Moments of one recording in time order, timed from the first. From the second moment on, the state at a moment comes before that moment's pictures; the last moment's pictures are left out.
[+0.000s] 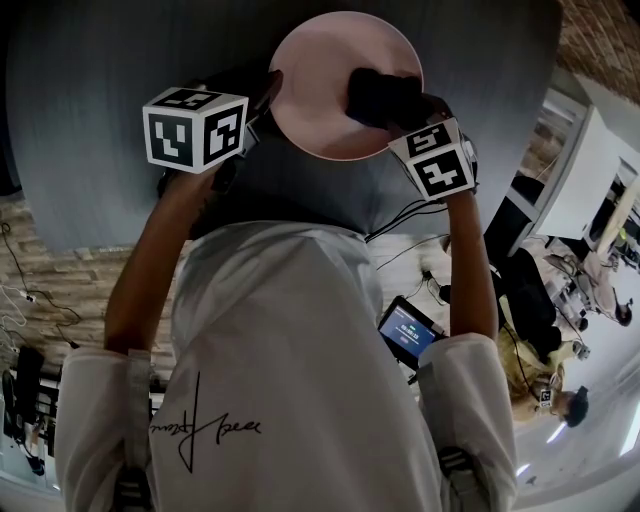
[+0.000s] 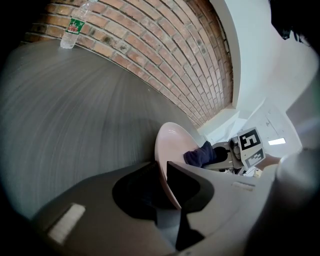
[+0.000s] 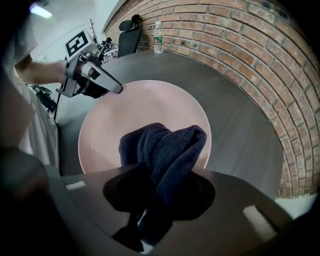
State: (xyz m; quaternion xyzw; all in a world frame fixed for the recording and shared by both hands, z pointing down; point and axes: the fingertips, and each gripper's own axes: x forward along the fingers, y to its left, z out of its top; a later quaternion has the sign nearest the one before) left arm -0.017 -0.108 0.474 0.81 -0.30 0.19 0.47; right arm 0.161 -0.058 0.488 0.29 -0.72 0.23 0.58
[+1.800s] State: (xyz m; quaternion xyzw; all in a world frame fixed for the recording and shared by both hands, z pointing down) left arm -0.010 -0.077 0.434 0.82 -0.31 0.17 0.46; right arm 0.147 -0.052 0.418 0.40 -0.78 0.21 0.43
